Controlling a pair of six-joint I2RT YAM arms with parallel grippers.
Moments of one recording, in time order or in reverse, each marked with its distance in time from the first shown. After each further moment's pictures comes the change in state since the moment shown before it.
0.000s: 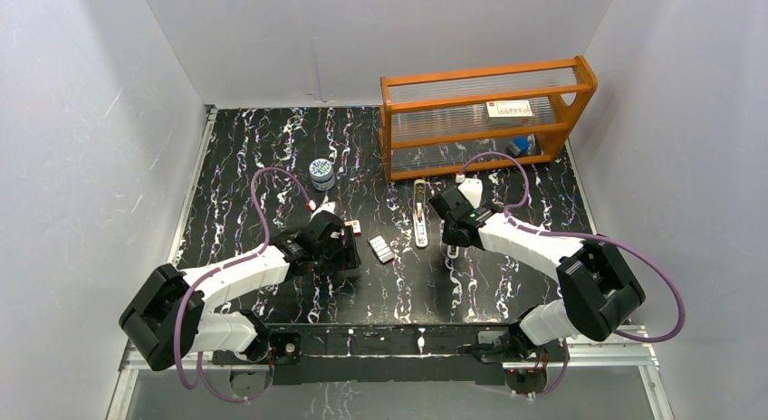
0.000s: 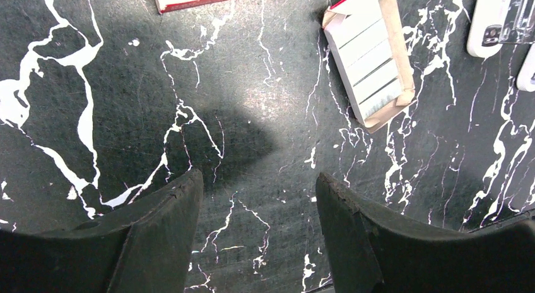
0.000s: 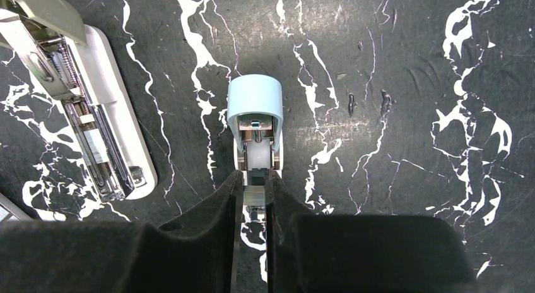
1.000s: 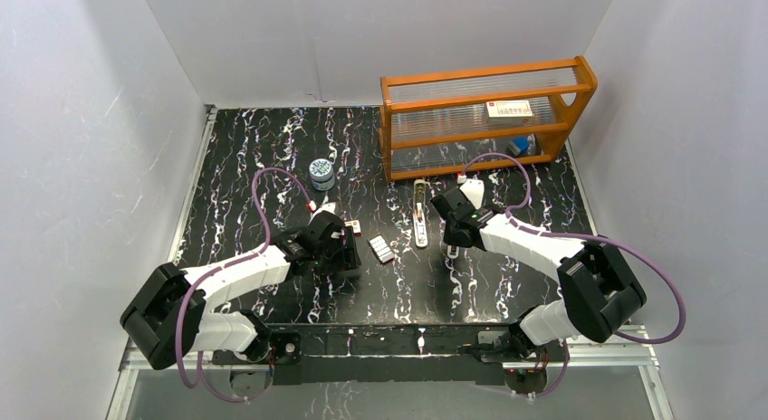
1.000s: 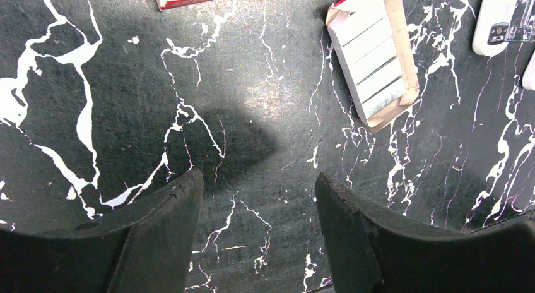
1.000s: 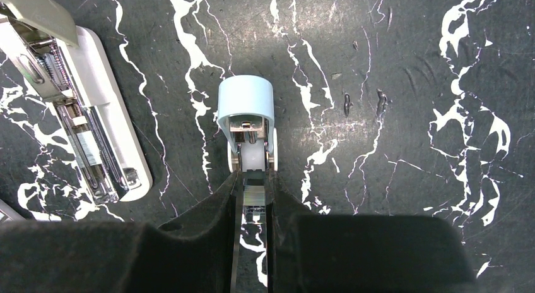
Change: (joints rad) left arm 0.000 0.012 0.000 -0.001 0.004 0.000; right arm -0.010 -0.008 -0.015 0.012 -0.005 -0.003
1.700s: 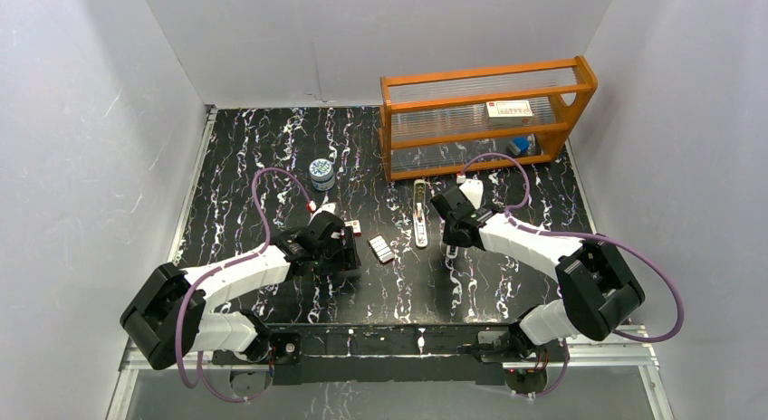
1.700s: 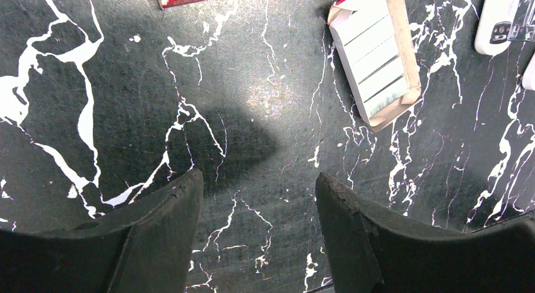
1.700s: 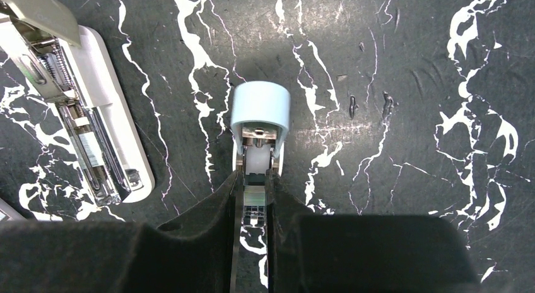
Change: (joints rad) left arm 0.000 0.000 0.000 -0.004 0.000 0.000; right arm -0.003 0.011 0.000 0.010 -0.009 -0.005
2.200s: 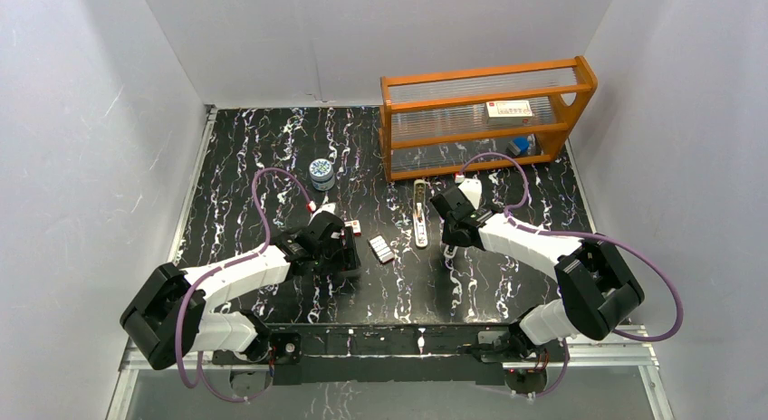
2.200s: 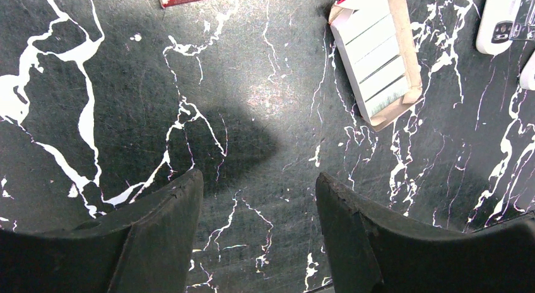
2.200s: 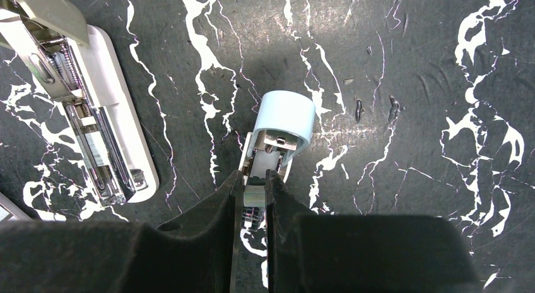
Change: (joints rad) left arm 0.000 0.000 0.000 -0.003 0.000 0.000; right arm -0.001 0.005 -0.002 0.022 -0.013 -0.017
